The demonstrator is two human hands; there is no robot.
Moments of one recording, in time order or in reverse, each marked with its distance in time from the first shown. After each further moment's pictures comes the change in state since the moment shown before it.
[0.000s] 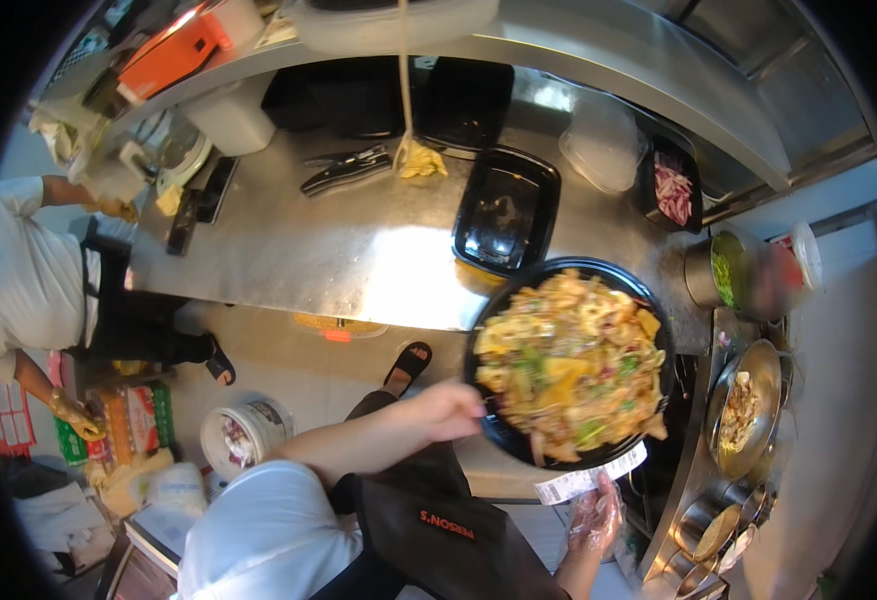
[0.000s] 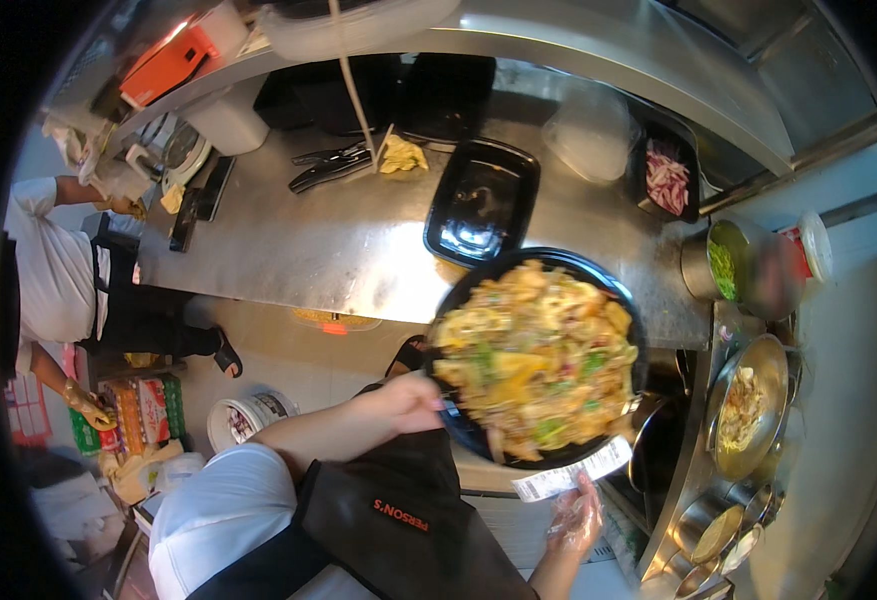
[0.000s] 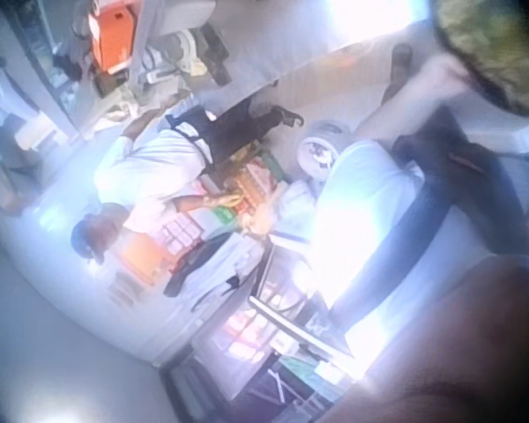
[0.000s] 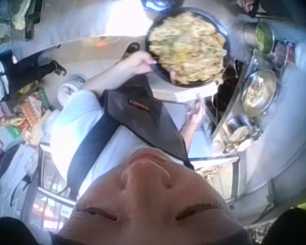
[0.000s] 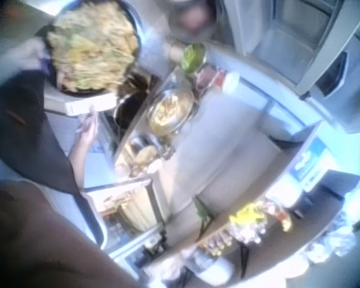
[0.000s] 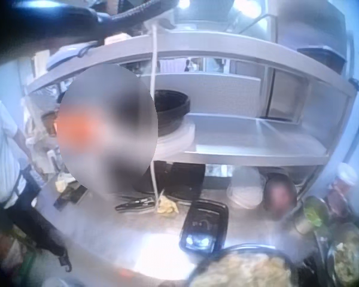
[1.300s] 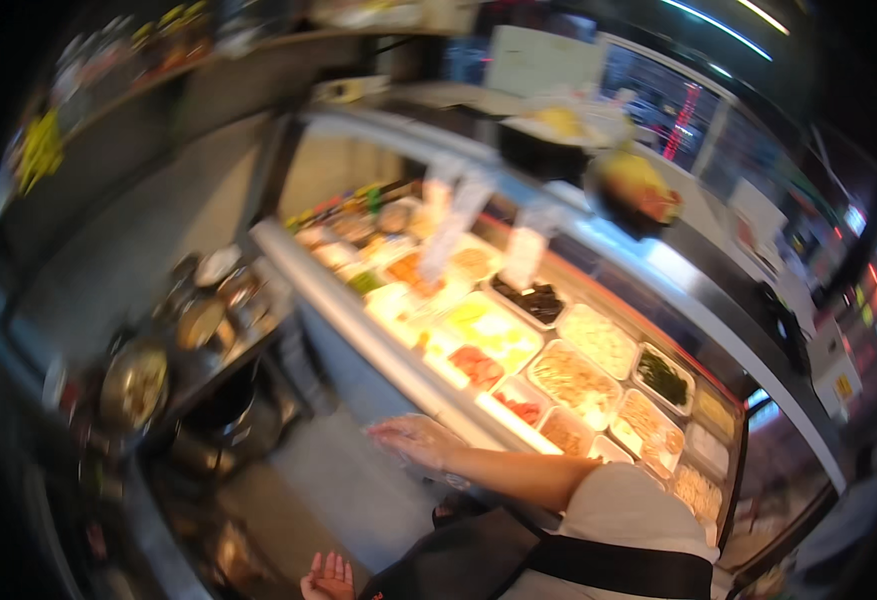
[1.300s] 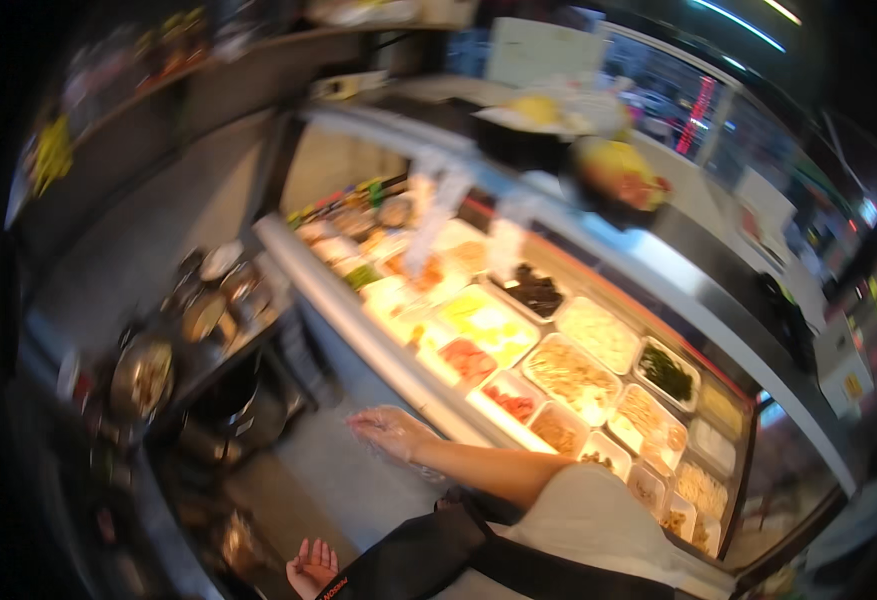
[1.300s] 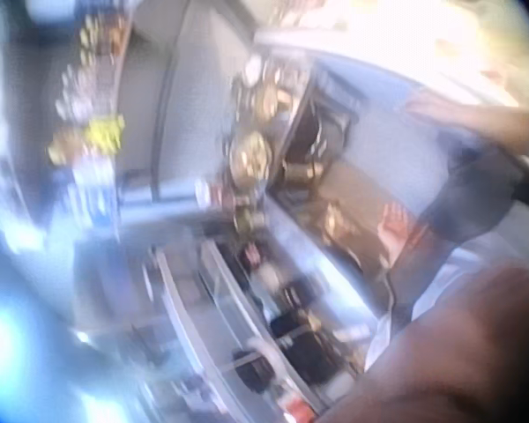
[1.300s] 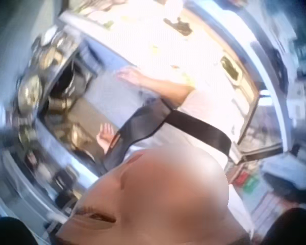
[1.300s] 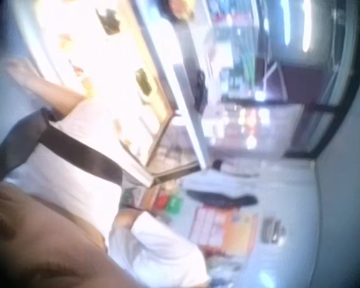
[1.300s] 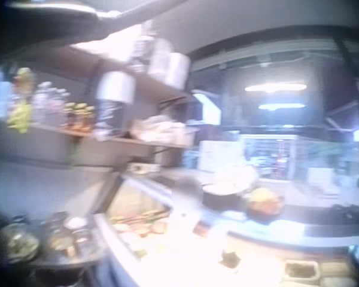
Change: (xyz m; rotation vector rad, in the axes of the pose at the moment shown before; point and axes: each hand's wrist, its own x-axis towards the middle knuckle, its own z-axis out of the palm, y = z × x) left_hand -0.129 -0.140 -0.021 0.952 0.161 -0.849; right_hand -0.395 0.128 -0.050 -0.017 0.797 -0.492
